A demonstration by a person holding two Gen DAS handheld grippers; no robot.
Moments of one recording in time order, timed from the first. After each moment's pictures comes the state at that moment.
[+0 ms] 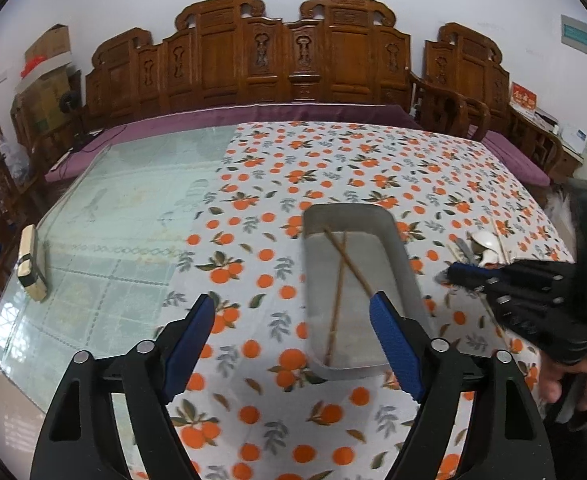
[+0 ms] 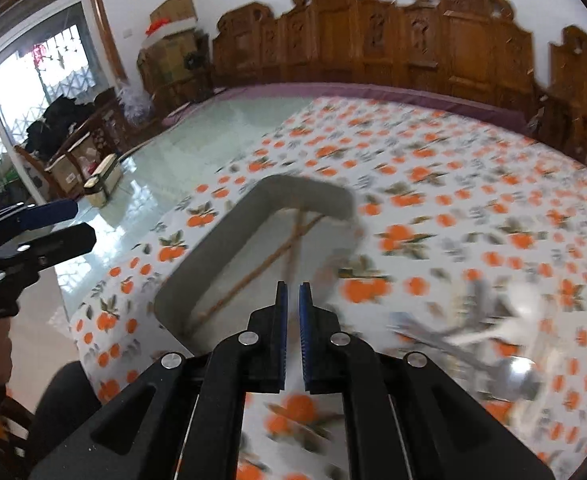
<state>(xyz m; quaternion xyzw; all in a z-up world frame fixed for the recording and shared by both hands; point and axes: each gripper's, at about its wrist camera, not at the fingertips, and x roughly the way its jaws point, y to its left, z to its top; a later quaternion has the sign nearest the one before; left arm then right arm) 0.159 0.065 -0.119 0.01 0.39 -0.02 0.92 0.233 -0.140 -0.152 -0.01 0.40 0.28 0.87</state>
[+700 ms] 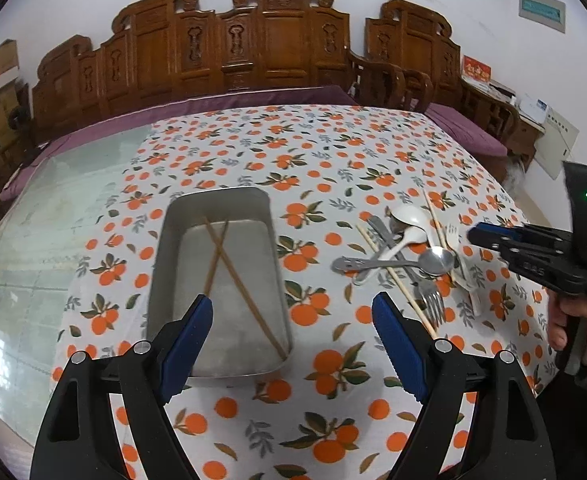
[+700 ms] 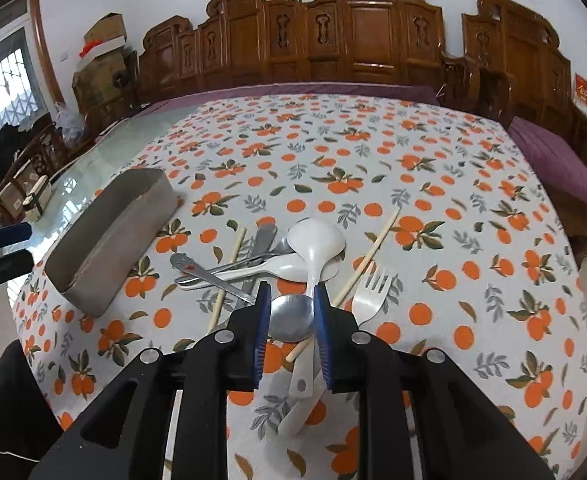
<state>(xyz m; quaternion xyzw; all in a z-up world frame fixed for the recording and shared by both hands) 0.170 -0.051 -0.147 0.03 0.41 -0.10 0.91 0.244 -0.312 -0.189 0.01 0.41 0.18 0.89</state>
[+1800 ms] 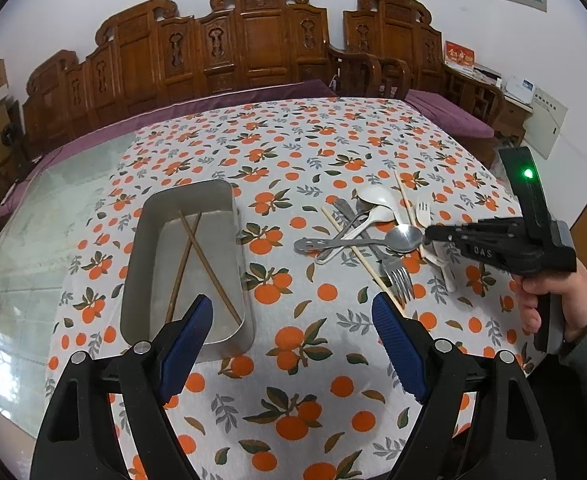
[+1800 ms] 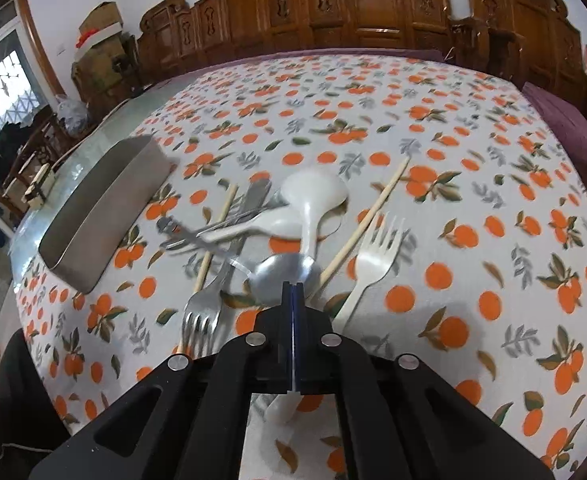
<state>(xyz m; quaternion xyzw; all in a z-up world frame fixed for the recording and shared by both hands) 0.138 -0.085 -0.144 0.06 0.41 -0.11 0.90 0.250 -0.319 -0.220 0.02 0.46 0.19 0.87</state>
